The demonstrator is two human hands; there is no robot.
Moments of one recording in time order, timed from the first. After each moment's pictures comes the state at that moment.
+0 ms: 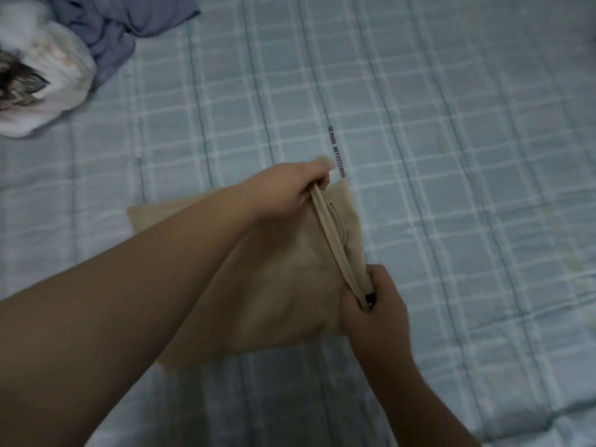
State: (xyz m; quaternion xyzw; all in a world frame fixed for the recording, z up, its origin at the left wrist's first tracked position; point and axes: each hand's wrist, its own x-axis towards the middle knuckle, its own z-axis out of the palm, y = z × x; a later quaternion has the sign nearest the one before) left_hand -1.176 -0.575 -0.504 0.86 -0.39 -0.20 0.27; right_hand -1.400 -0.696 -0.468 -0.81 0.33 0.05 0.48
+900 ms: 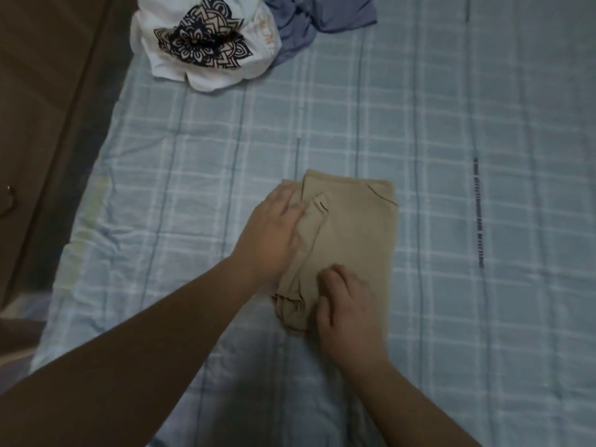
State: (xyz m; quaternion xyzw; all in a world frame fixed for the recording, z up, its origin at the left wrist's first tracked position) left_hand -1.277 -0.301 -0.544 0.96 -0.14 -0.07 0.24; right_hand -1.395 -0.481 -0.525 -0.96 -0.04 0.07 0.26
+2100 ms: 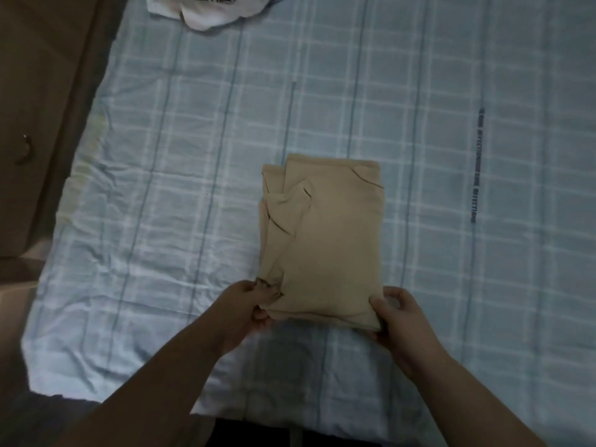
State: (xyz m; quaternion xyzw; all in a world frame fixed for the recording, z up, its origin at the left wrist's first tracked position) left_hand -1.478 -0.333 -0.522 0.48 0.41 -0.35 0.69; right_hand -1.462 -0.598 -0.513 -0.60 0.42 0.30 0.61
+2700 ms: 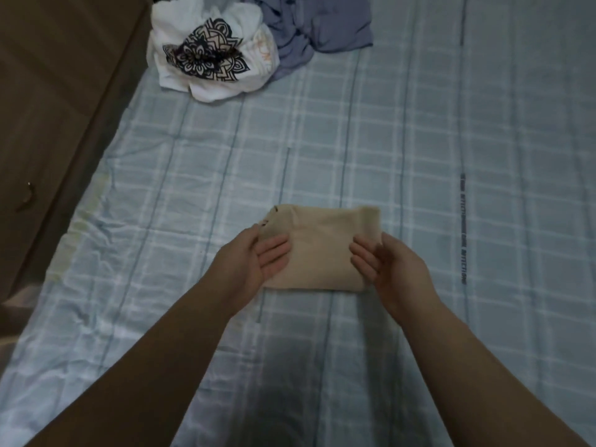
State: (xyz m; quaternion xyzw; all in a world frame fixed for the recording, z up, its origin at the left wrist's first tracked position) left_hand -1.320 -0.336 -0.493 0.40 0.39 -0.17 0.81; right_hand -1.291 -0.568 -0.490 -0.45 0.38 0.20 0.78
